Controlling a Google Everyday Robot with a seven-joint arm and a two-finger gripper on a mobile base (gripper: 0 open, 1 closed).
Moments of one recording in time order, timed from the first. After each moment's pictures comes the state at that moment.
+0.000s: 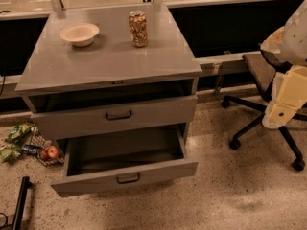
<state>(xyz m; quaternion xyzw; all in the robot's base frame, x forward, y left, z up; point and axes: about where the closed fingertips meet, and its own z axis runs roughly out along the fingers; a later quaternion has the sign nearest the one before) 0.438 -0.216 0.977 -0.60 0.78 -0.04 0.16</state>
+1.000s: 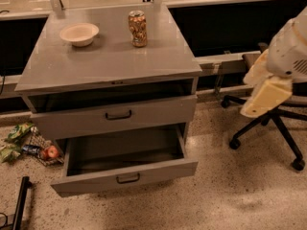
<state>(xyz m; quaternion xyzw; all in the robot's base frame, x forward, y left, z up) 0.452 -0.209 0.944 -0.59 0.79 0.00 0.17</state>
